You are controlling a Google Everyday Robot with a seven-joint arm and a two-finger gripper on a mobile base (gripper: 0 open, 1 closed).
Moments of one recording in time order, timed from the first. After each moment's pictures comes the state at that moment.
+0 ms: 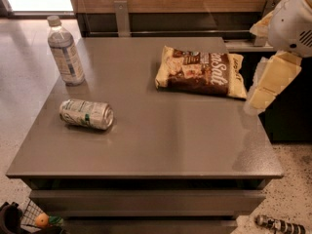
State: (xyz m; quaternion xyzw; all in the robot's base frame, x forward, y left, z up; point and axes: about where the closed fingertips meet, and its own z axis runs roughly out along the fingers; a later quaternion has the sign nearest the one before) arm 0.472 -0.181 0.985 -0.60 0.77 -0.01 0.21
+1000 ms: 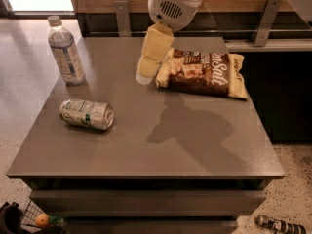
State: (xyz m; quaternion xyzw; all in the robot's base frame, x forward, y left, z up) arm 0.547 -0.009 0.985 -0.60 0.77 0.03 0.20
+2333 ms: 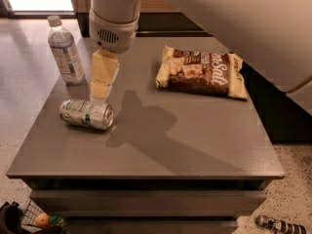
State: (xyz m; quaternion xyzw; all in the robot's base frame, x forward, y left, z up) arm 0.536 0.093 0.940 -0.65 0.74 0.04 0.14
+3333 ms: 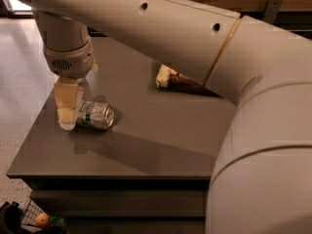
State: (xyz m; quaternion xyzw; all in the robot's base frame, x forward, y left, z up) arm 0.518 0.164 0.882 -0.68 0.73 0.01 0.04
